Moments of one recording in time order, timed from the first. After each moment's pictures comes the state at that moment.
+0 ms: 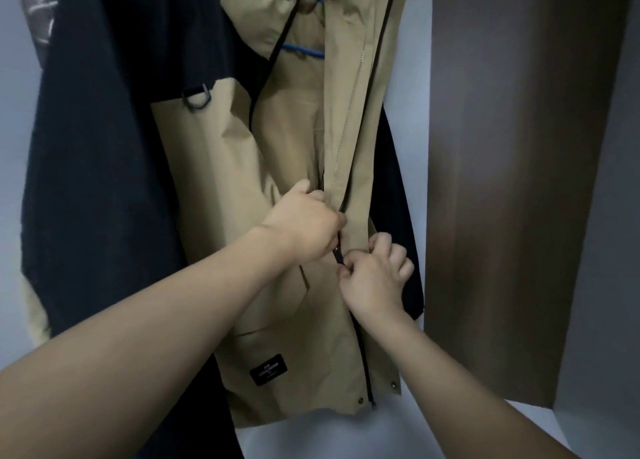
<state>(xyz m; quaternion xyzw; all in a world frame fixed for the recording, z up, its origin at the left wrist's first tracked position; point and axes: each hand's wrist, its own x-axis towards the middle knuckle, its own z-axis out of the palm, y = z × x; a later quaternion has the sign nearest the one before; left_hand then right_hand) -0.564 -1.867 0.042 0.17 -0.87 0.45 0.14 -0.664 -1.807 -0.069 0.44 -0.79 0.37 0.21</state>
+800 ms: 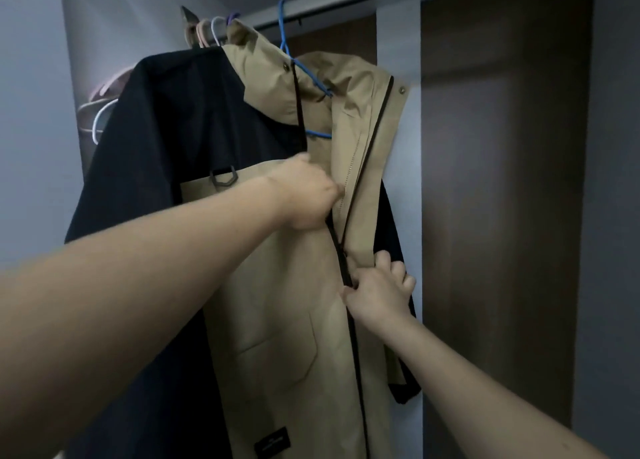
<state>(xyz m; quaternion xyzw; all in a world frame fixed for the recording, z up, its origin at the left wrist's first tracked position) -0.564 -1.851 0.183 0.19 -0.84 0.50 0.11 -0.689 -1.804 0.021 0.47 -0.81 0.31 0.16</state>
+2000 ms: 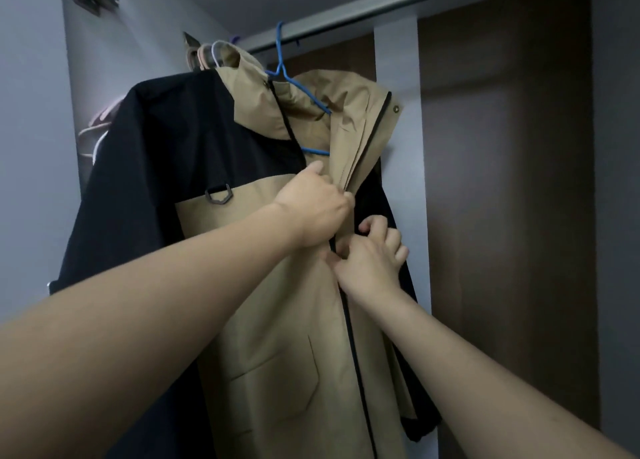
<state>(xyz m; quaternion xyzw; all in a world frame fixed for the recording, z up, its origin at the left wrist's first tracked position) -0.585 -1.864 0.179 0.18 -0.76 0.60 0.18 -0.680 -1.824 0.080 0.48 -0.73 0.42 0.25</state>
